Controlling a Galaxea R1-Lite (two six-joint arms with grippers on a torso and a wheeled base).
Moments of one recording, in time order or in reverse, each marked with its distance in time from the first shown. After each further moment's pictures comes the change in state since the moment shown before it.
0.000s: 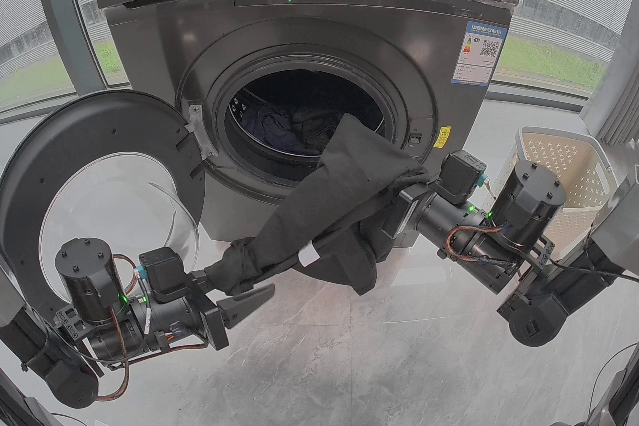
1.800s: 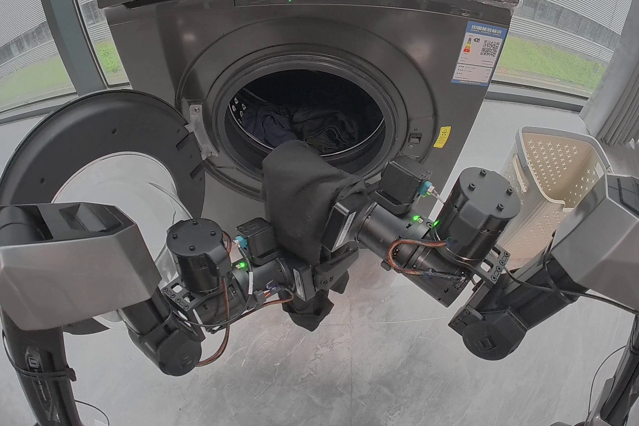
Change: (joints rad) left arm -0.077 0.446 -0.429 -0.167 0.047 0.007; right arm 0.129 0.108 -0.162 0.023 -0.020 -0.006
